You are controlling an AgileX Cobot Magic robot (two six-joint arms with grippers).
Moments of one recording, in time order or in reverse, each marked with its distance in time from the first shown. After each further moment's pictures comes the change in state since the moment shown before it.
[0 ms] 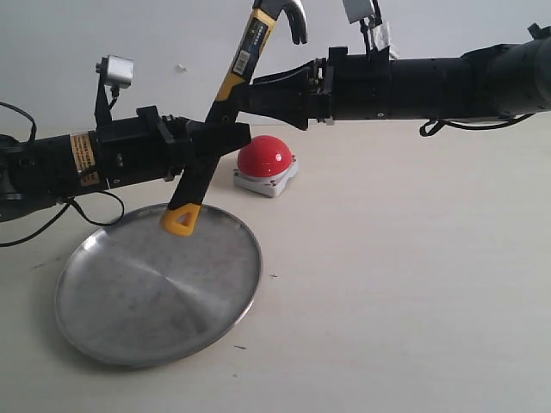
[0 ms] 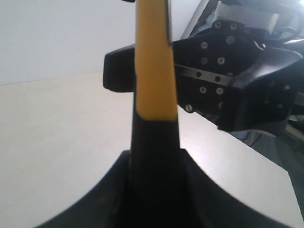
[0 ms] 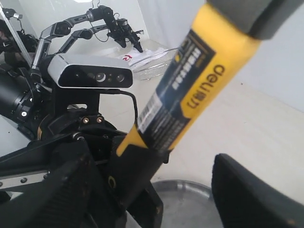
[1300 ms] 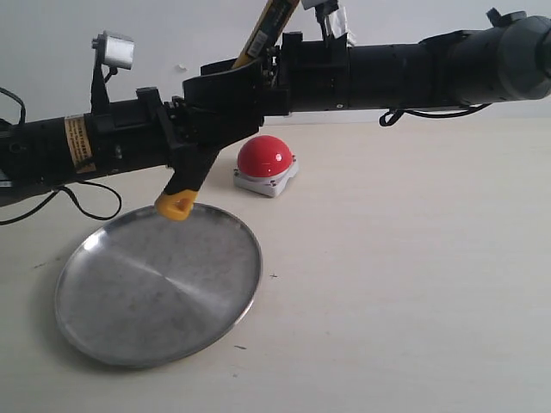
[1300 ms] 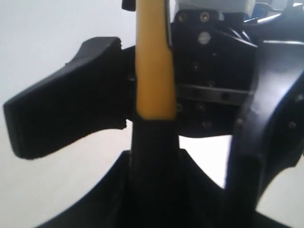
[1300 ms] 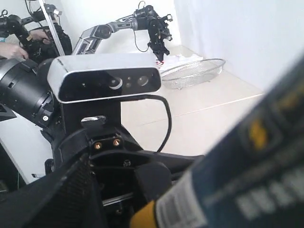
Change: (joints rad) left arm -0.029 -0.076 0.000 0.030 0.010 0.145; right arm 0.110 0.000 -0.070 0.008 0.010 0.000
